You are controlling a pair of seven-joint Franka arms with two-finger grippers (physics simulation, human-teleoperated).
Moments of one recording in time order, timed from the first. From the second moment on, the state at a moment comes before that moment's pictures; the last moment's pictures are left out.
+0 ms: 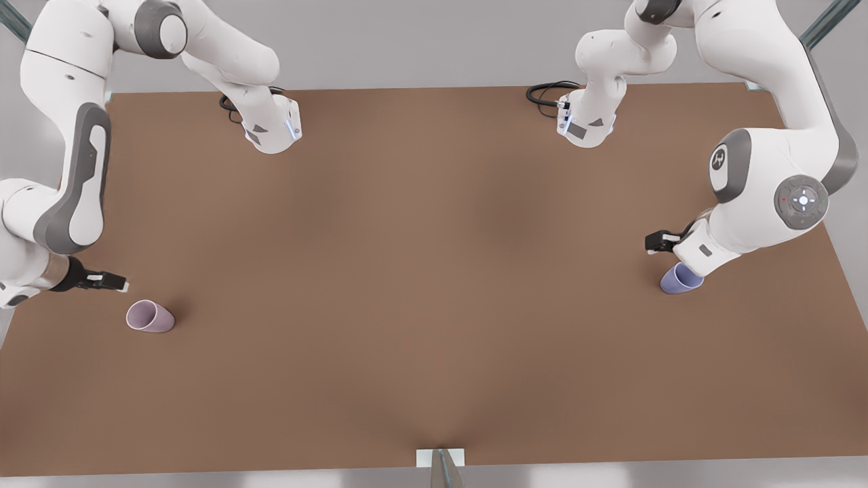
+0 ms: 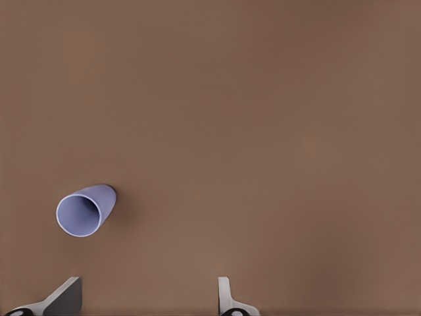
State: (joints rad) left arm -0.05 0.24 -0.03 -1.46 0.03 1.53 0.06; right arm -0.28 0.38 -0.08 -1.61 0.03 1.91 -0.29
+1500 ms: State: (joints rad) left arm -0.04 0.26 -0.03 -1.46 0.03 1.54 0.05; right arm -0.35 0.61 -0.07 -1.71 0.21 2.36 -0.85
